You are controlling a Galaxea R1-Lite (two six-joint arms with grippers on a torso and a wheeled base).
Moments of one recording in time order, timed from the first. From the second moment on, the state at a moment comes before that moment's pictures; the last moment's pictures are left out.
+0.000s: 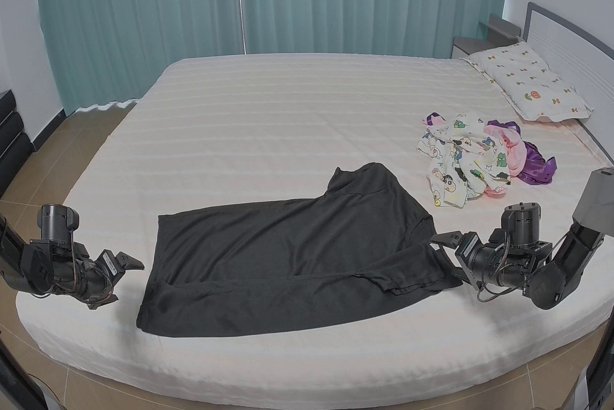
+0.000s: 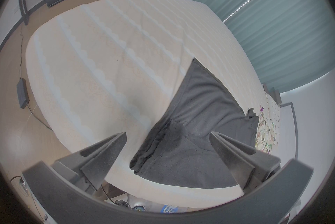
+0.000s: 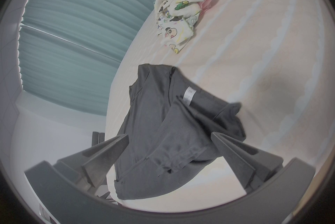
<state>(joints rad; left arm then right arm) 0.19 1.82 -0.53 -0.39 -0.26 -0.65 0.20 2.06 -0.51 -1.00 0.18 0.97</state>
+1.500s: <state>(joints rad) 0.16 2.11 -0.90 -0.45 -0.26 -0.64 0.22 2.07 -0.50 -1.00 0.18 0.97</state>
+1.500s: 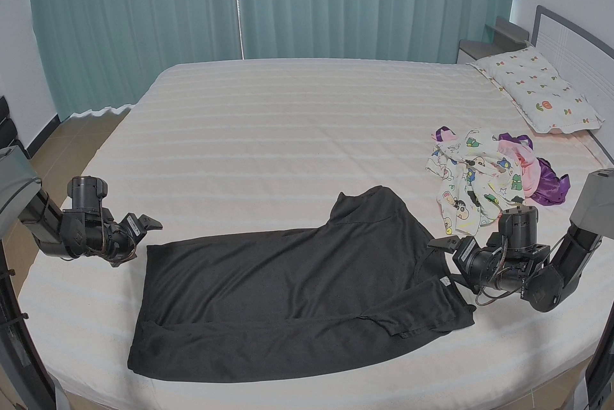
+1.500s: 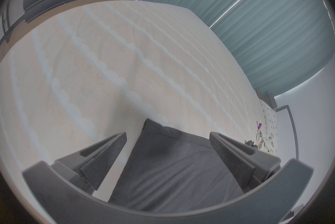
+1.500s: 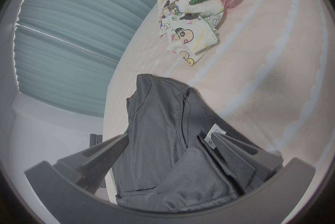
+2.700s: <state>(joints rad) 0.14 2.28 -0.92 -0.63 -0.29 -0.64 0.20 2.12 -0.72 -0.95 0.17 0.86</state>
